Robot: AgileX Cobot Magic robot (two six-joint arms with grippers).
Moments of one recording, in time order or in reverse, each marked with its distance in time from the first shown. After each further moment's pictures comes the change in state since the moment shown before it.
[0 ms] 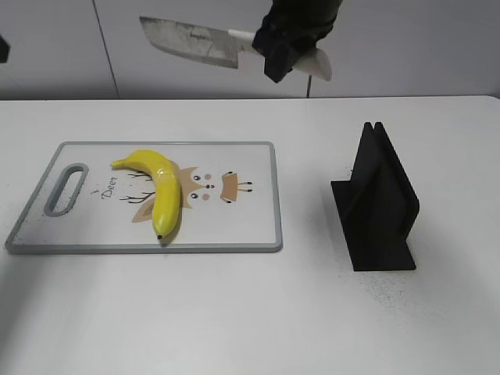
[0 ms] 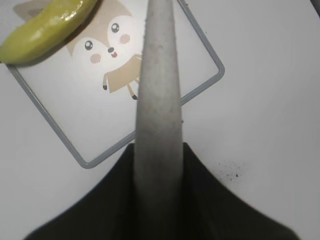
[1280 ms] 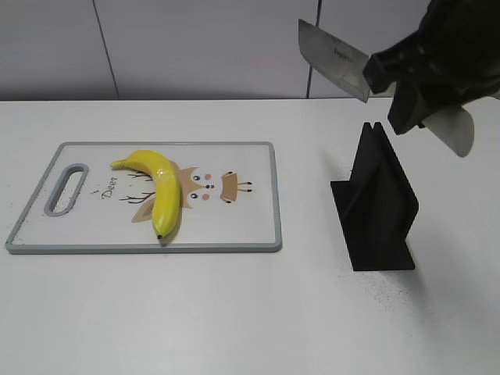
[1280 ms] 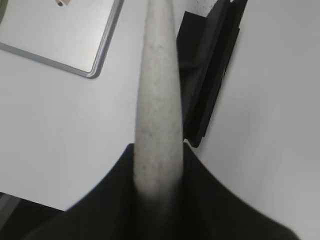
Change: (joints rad) left arm 0.057 -1.210 0.776 0.407 0.159 -0.212; right arm 0.000 -0.590 0.713 -0.155 -0.106 0.653
